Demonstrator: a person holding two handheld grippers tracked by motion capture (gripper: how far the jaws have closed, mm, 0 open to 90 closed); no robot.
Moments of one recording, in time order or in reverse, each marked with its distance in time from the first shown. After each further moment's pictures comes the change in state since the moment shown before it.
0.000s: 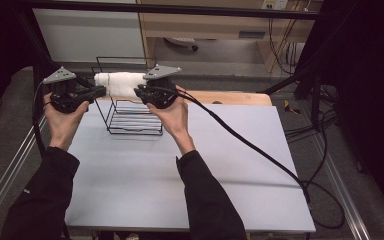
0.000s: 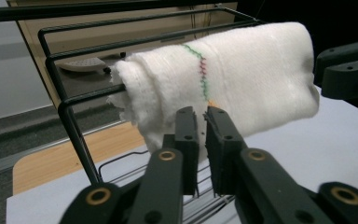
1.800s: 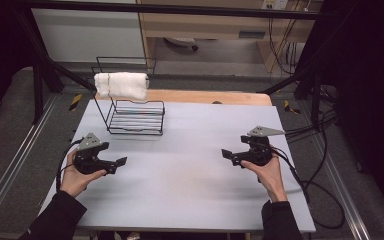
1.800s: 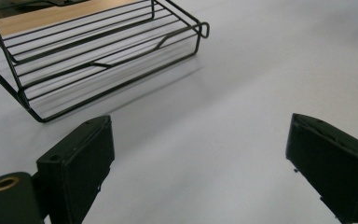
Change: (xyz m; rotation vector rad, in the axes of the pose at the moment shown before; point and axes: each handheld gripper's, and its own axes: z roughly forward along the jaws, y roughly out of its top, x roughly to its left) left arm -0.057 -0.158 0.009 0.223 -0.078 0.054; right arm -0.083 -0.219 -0.183 0.169 -0.103 0.311
